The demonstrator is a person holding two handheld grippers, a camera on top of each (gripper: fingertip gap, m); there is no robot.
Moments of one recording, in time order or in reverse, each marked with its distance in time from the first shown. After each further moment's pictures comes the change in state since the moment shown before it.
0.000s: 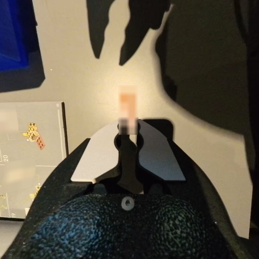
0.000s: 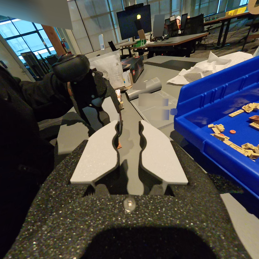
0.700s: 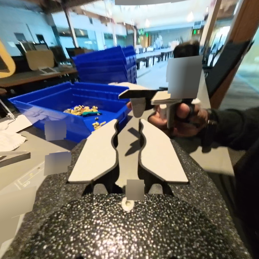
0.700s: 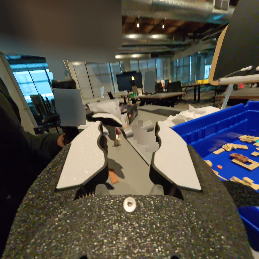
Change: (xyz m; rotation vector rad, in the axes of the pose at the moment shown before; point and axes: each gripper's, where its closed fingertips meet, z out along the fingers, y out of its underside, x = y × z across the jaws) left arm -0.036 -0.111 -0.082 1.009 -0.442 -0.337; right arm -0.004 -0.048 -0.013 0.344 0.041 -0.077
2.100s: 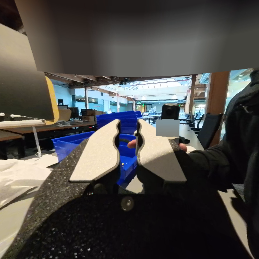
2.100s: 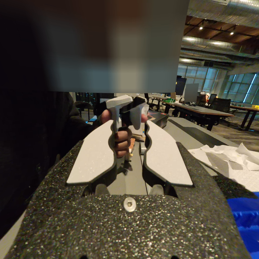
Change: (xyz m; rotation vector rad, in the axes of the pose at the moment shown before) left arm -0.068 -0.062 -0.065 0.479 -0.004 -0.061; right arm -0.035 -0.001 0.080 0.005 -0.369 -0.157
